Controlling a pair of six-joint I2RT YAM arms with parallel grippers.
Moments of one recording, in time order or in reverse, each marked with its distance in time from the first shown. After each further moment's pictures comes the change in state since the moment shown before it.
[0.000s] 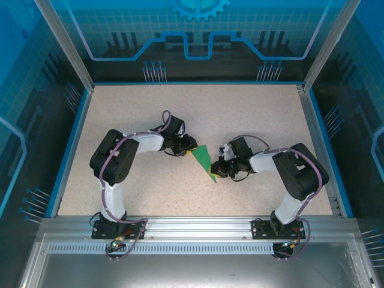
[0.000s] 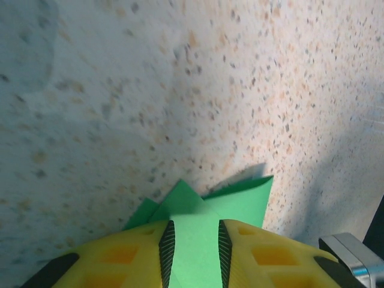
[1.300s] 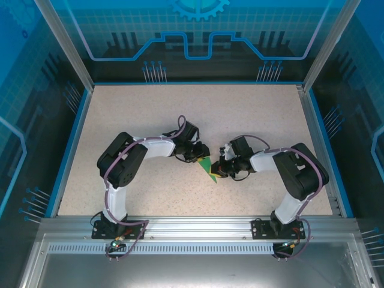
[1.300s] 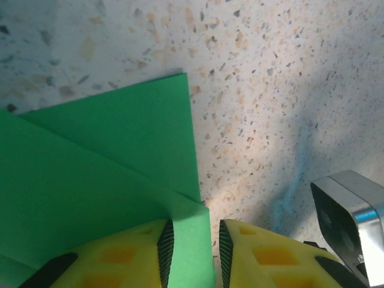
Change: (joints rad) left arm -0.161 0.019 0.031 0.000 0.005 0.000; right arm -0.009 -0.012 0.011 -0.027 -0.031 0.016
